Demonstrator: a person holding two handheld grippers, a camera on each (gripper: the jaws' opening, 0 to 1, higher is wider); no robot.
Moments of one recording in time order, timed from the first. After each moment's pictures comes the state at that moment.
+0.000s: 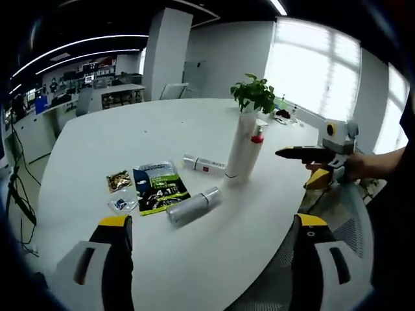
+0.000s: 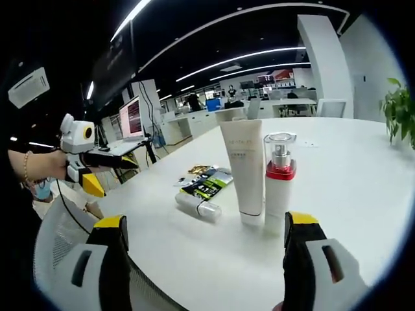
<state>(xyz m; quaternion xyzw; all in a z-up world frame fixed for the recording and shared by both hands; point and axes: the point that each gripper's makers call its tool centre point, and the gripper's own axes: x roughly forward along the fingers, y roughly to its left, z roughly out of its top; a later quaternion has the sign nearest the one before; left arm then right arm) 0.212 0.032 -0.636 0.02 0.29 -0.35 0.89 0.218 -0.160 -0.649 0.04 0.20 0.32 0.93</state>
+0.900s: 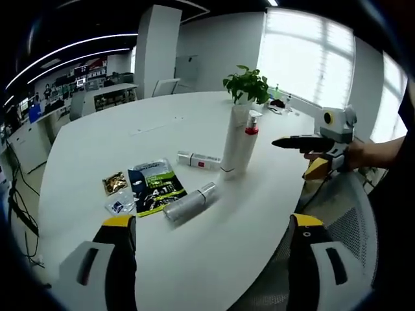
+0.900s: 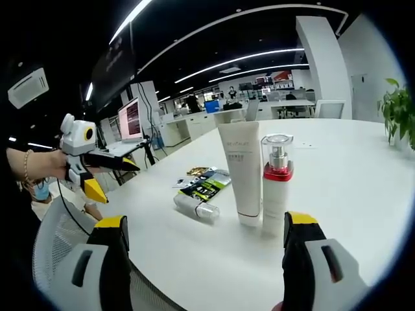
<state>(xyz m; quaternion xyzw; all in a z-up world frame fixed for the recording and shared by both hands) 0.219 0.025 -0.644 0.06 0.30 -0.37 0.88 0.219 -0.162 -0.648 0.04 0.19 0.31 0.93</state>
